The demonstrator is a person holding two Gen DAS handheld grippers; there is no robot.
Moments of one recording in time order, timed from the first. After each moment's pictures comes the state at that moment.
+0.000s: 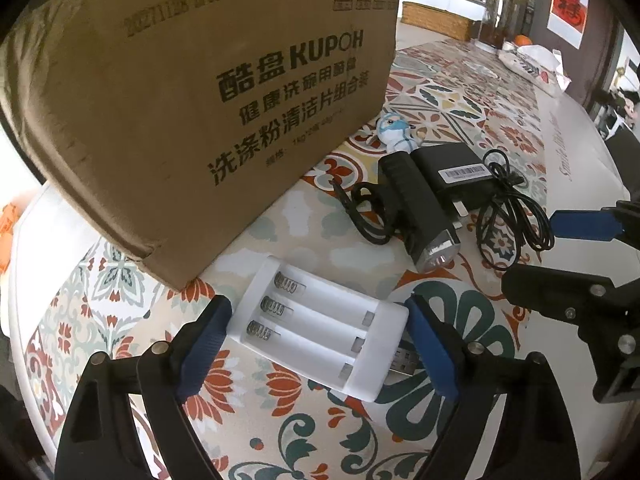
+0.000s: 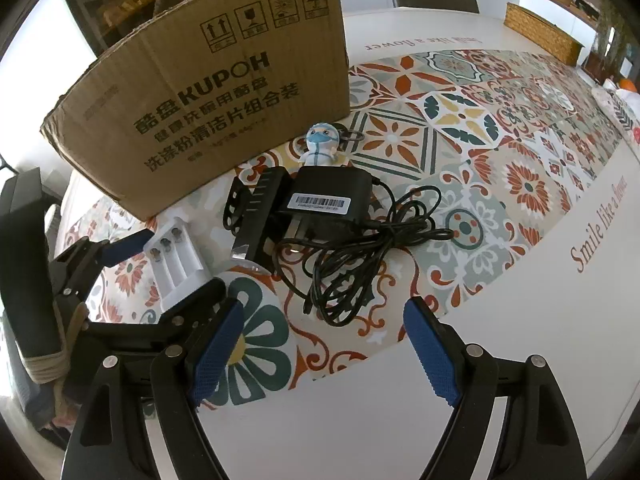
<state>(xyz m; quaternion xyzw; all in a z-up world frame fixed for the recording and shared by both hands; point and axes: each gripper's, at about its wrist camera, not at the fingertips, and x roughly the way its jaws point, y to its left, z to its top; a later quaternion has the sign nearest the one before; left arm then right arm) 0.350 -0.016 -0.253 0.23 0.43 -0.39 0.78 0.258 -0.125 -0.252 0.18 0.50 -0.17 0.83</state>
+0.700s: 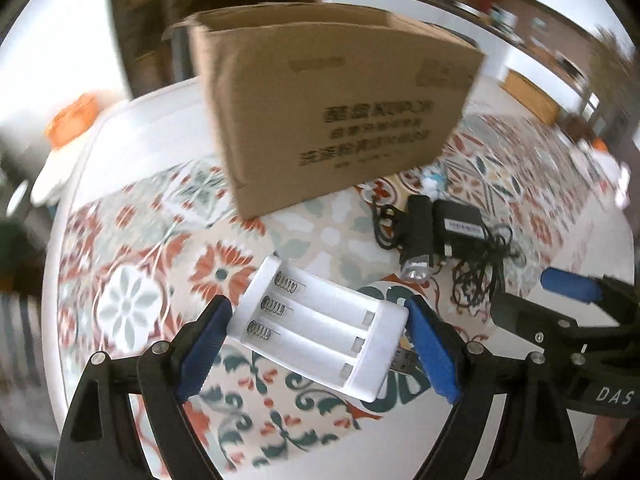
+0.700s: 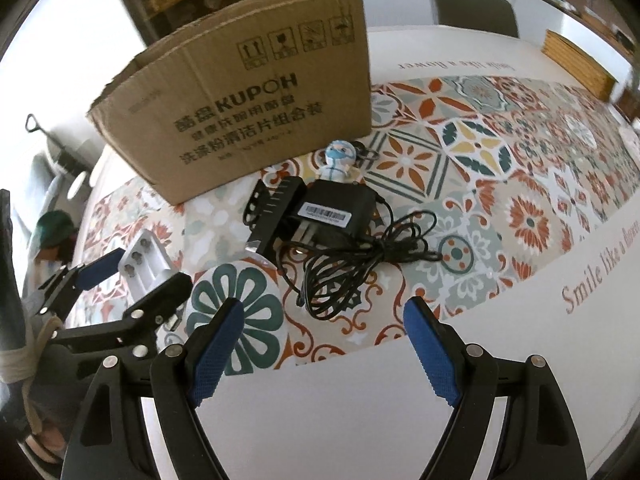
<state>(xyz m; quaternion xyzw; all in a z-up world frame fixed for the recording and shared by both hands) 0.310 0.015 -0.207 0.07 0.47 -0.22 0.85 0.245 -0.140 -0.230 0.14 0.50 -0.08 0.85</state>
